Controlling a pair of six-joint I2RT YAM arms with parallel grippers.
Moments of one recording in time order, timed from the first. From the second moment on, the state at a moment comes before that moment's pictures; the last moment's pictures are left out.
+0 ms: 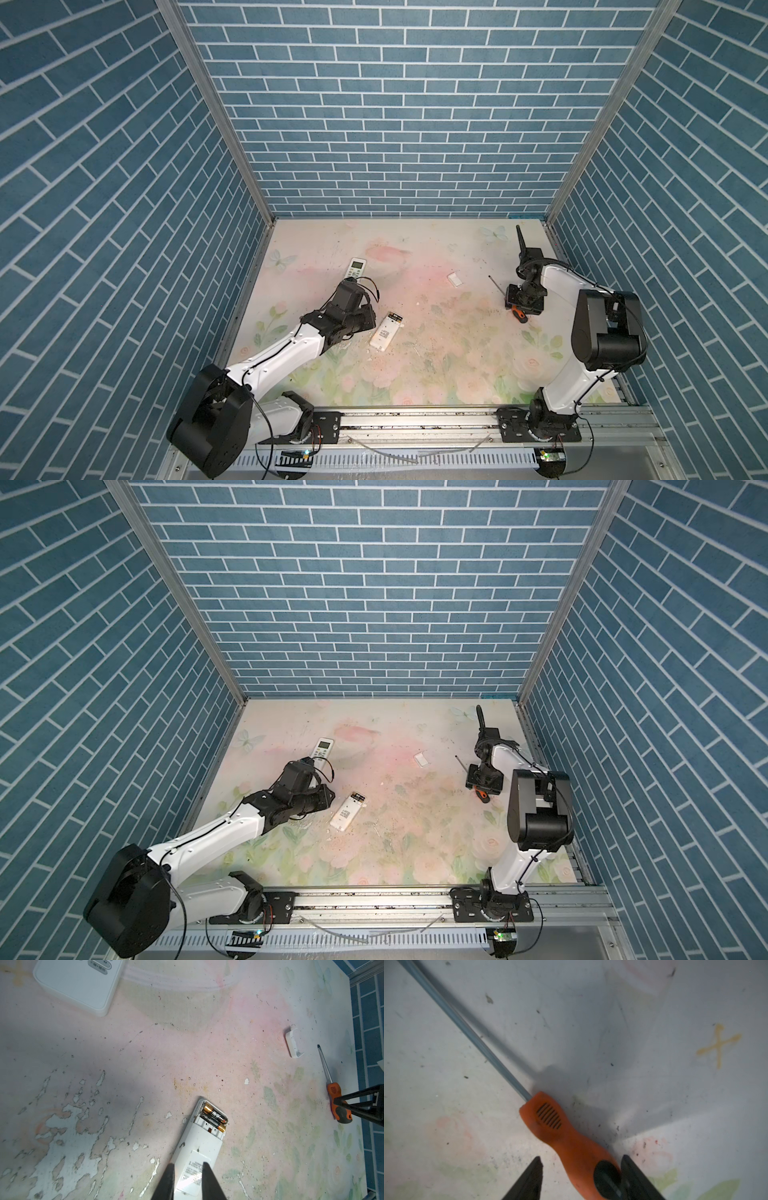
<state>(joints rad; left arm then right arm) -0.54 1.21 0.64 -0.29 0.07 -0.70 0.03 1.74 1.10 -0.80 0.00 0.23</state>
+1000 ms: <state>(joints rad) -0.54 1.45 0.89 -0.13 0.33 -0.71 0.27 1.55 1.09 -0.86 -0.07 0.21</state>
